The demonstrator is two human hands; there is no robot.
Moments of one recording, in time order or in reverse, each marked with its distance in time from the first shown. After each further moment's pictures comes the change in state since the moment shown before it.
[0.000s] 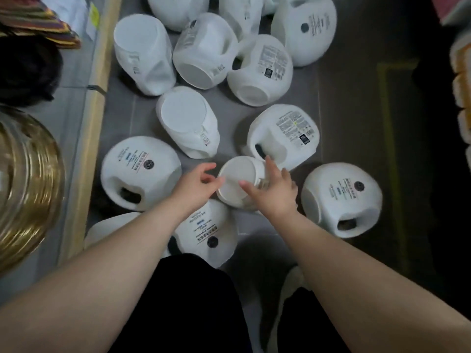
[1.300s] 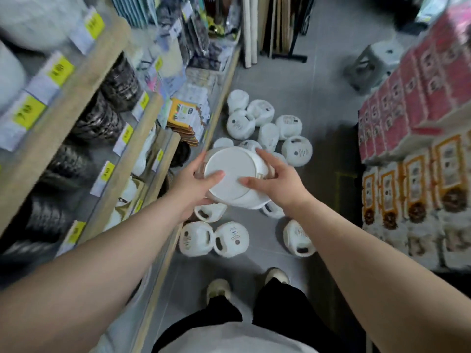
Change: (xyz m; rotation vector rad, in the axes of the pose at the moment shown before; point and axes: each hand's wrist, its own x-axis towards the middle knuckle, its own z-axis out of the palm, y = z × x) left_hand -0.450 0.305 -0.257 -0.622 0.235 0.049; right_hand -0.394 -0.302 -0.342 0.464 -0.288 -0.471
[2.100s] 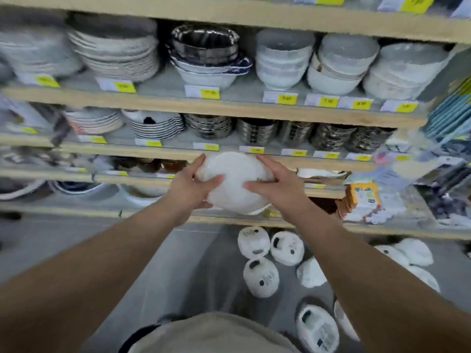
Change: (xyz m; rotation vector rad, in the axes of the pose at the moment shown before) left_hand -0.269 -0.094 0.003 -0.688 1.192 0.116; right_hand -0.087 -0.074 0.128 -0.345 -1.215 -0.330
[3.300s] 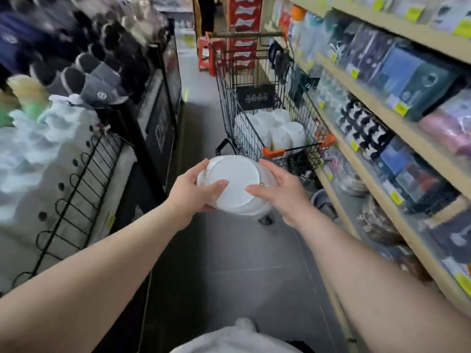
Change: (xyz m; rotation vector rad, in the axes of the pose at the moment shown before) left_hand -0.255 -0.089 -0.774 -0.459 1.326 0.082; right_hand -0.076 -0.109 0.934 -0.179 -1.383 -0.209
